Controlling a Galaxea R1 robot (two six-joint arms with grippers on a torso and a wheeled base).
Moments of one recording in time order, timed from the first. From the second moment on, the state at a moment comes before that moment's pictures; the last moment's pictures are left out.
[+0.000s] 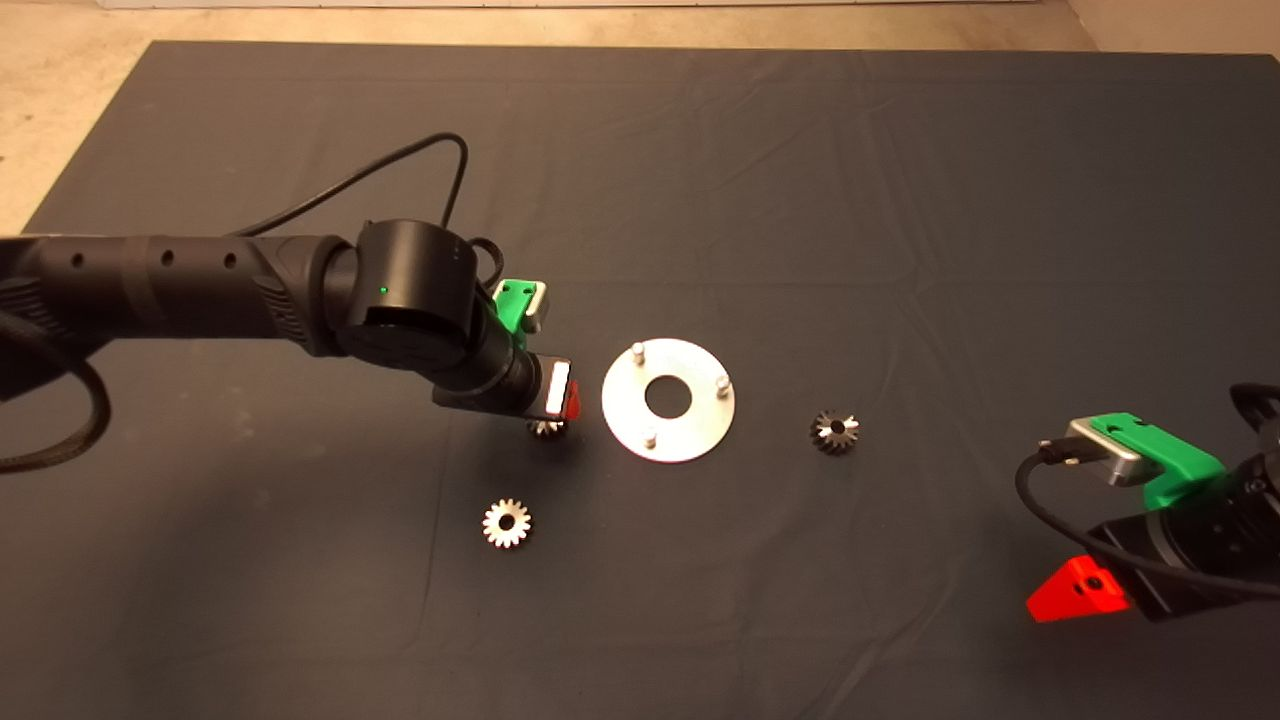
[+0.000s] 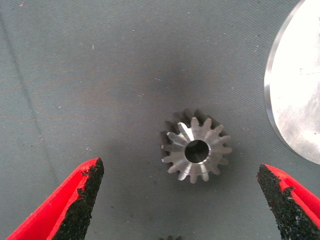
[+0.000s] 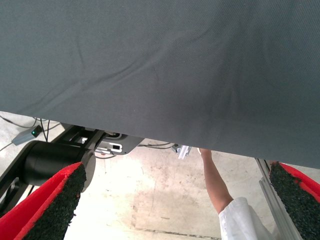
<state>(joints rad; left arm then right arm) -0.32 2.51 -0.92 0.58 1.45 -1.46 0.44 2.02 -0.42 -0.03 -1.53 1.47</state>
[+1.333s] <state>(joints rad) -0.26 2.56 -1.00 0.59 1.45 -1.45 0.44 2.02 -0.42 -0.03 -1.53 1.47</state>
